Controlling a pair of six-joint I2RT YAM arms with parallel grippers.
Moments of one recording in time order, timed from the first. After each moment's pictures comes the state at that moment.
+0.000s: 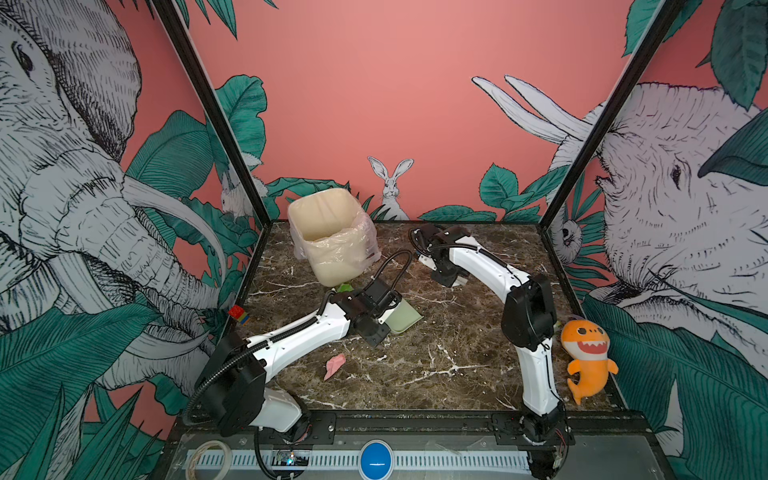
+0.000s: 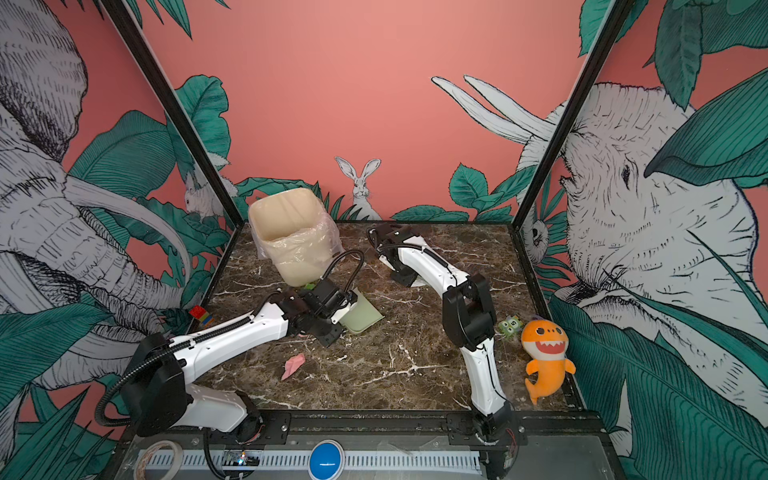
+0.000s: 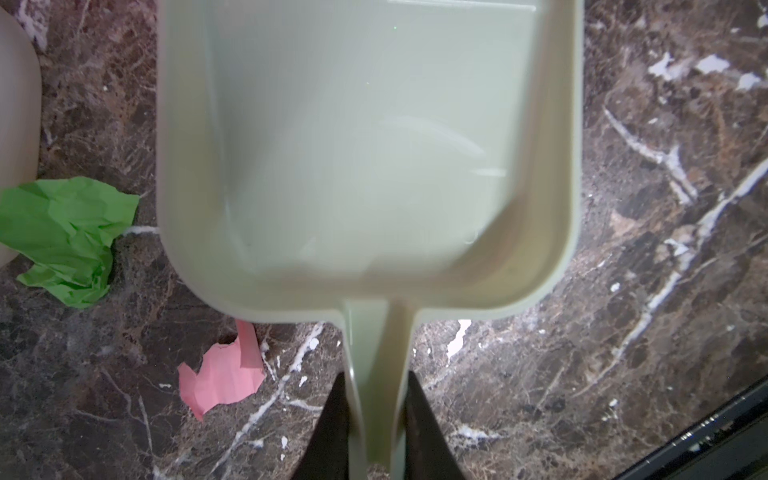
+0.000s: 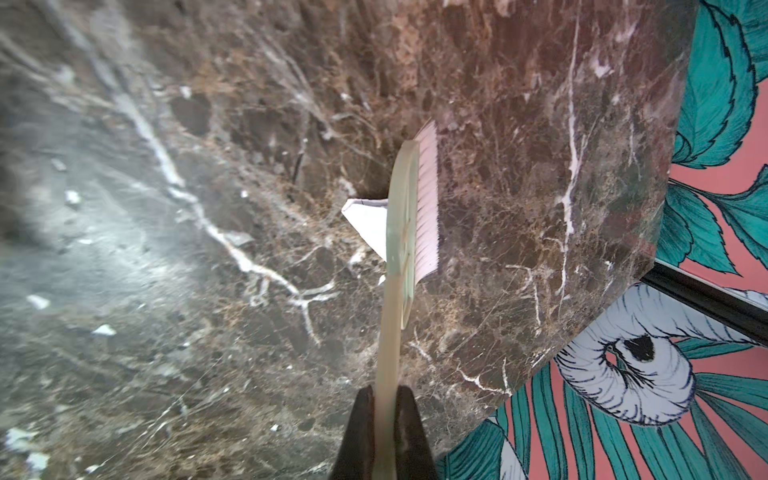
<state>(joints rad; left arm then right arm) -0.82 1.40 0.98 -0.82 -0.07 0.02 0.61 2.09 1.92 -1.27 0.38 -0.40</state>
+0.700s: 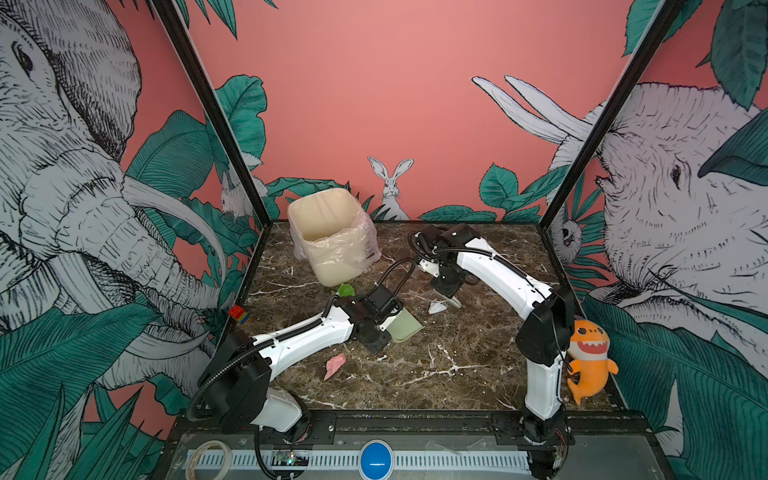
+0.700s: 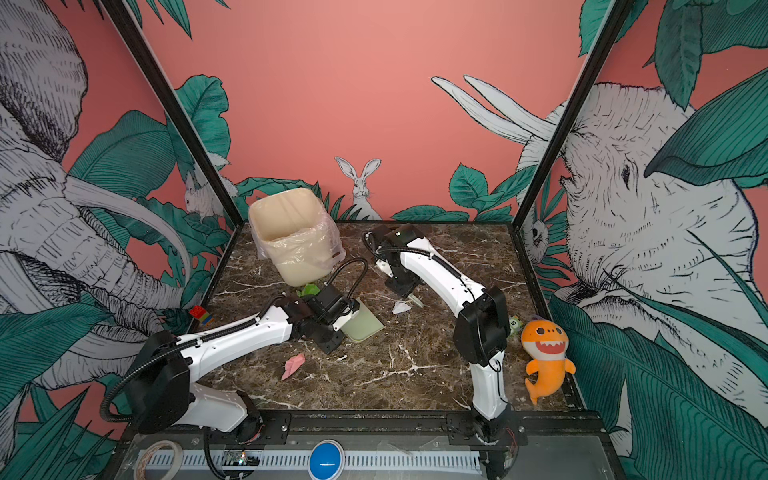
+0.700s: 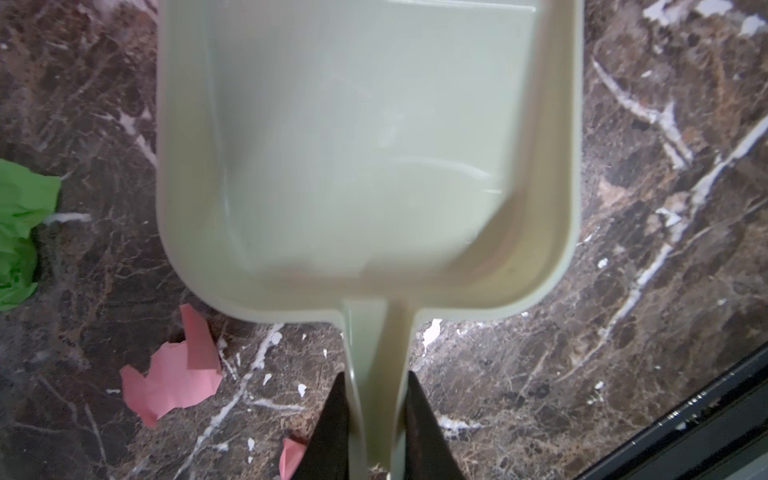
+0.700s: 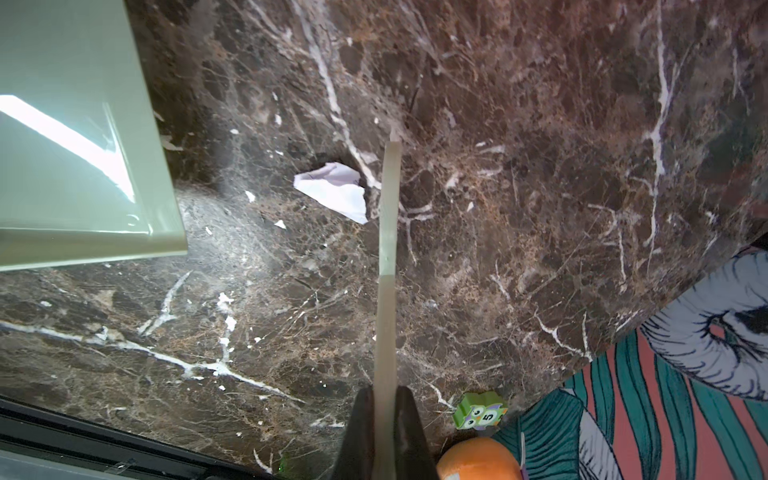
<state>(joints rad) -0.84 1.45 0.96 -0.81 -0.03 0.01 0.63 1.96 1.93 -1.48 0.23 -0.21</state>
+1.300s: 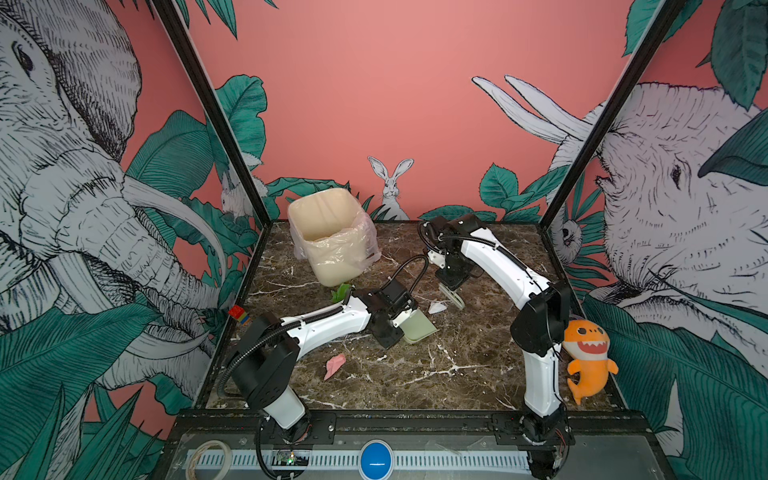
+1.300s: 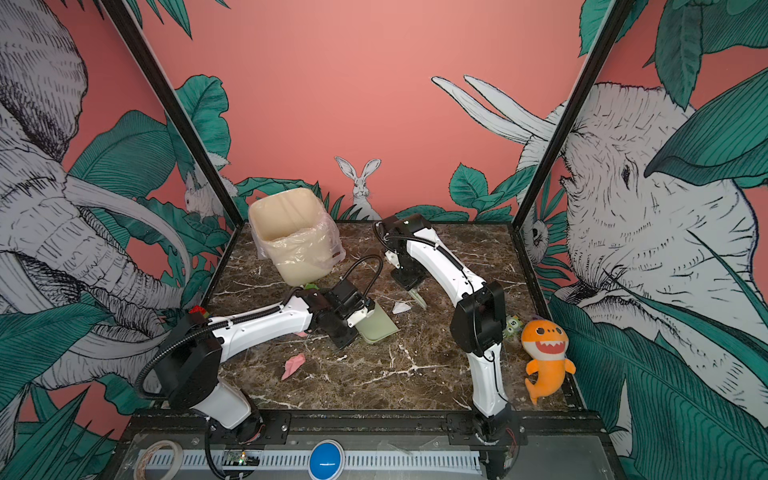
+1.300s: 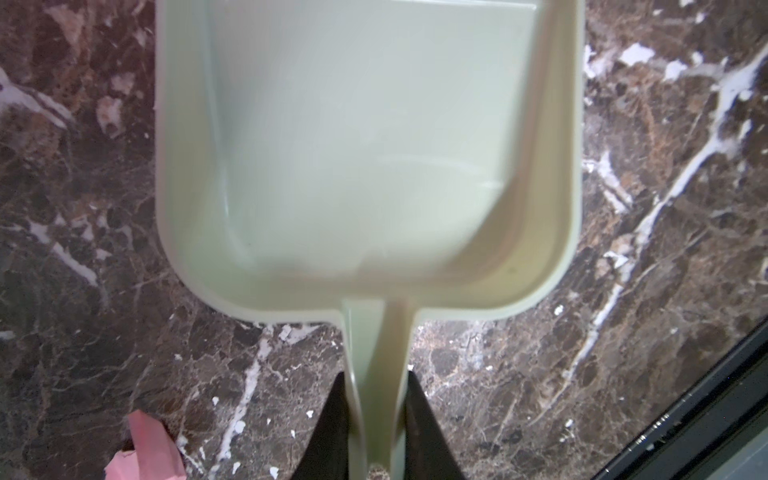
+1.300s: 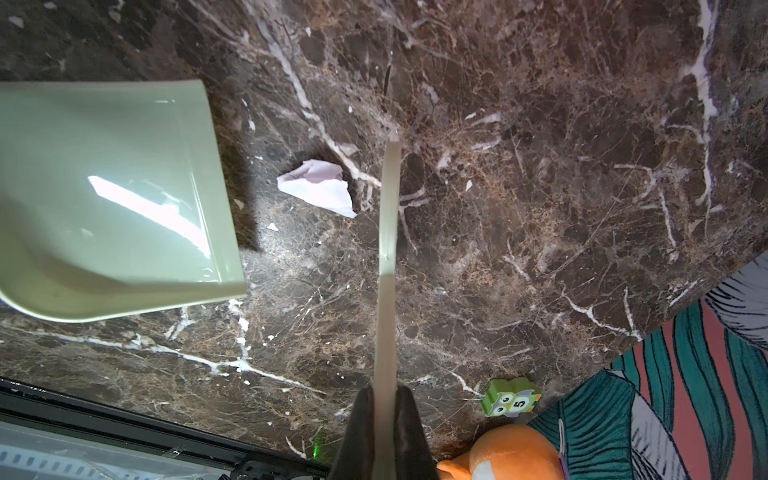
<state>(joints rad) -0.86 1.60 1.07 -0.77 0.07 0.08 0.58 2.06 2.07 -1.58 0.17 -0.15</state>
